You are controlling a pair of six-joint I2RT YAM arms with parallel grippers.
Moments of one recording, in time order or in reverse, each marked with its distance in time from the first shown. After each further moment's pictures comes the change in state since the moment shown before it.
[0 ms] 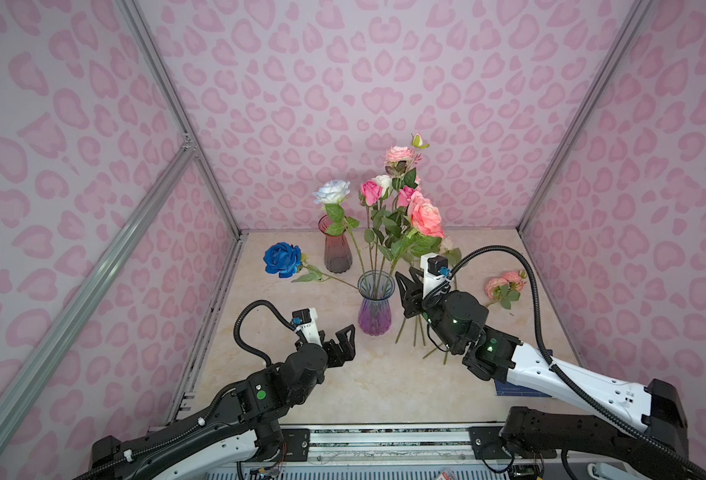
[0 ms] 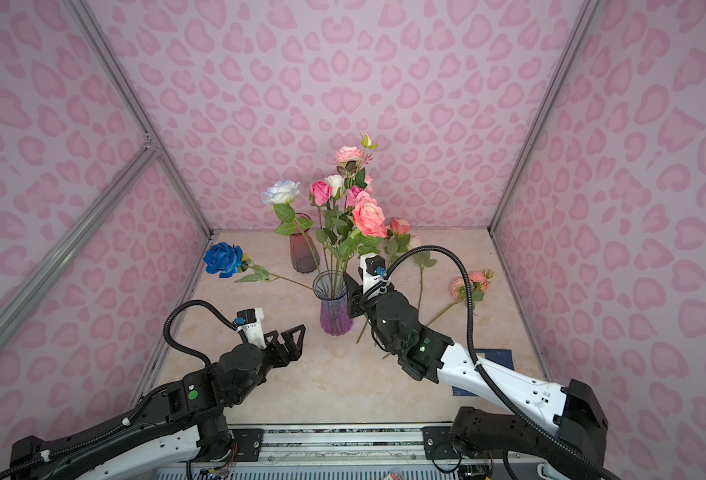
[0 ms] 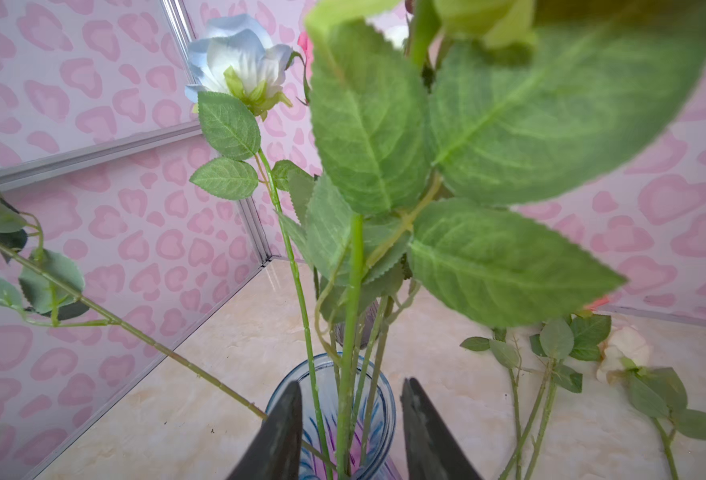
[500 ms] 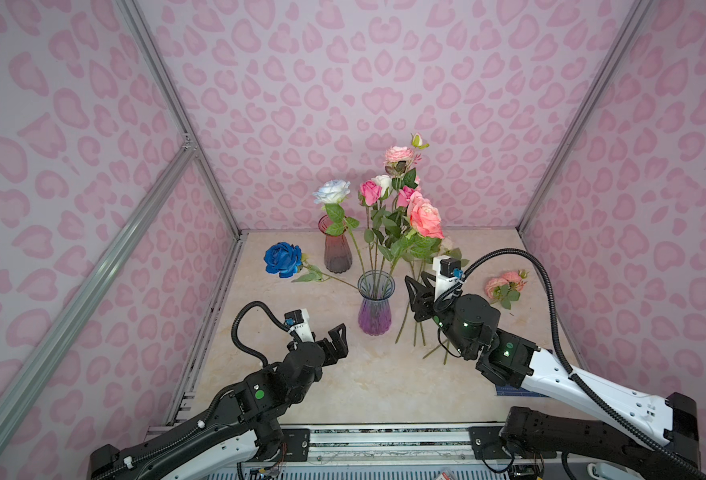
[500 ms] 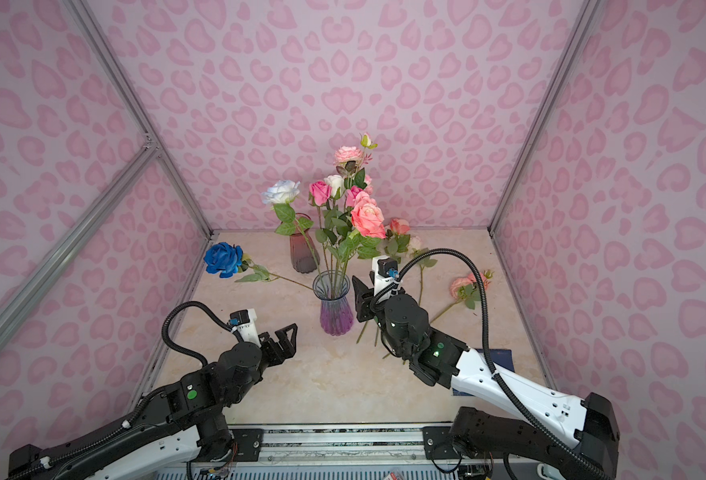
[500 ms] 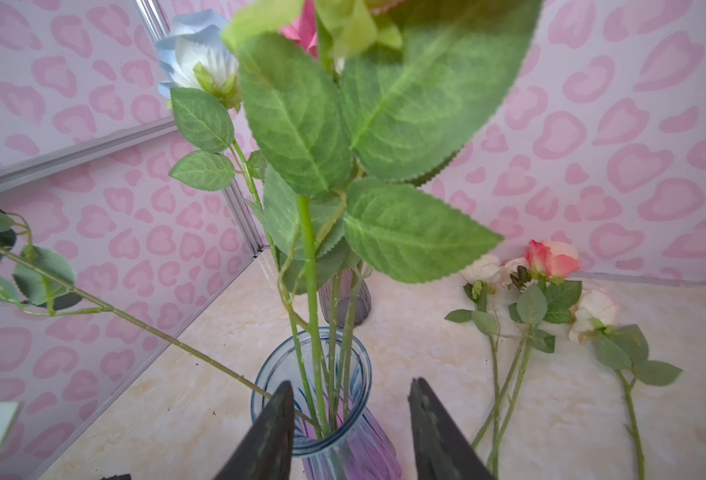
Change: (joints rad) left arm 0.082 0.002 -0.023 -0.054 -0.012 -0.019; right arm -0.009 -0.117 -0.032 -0.169 0.045 0.087
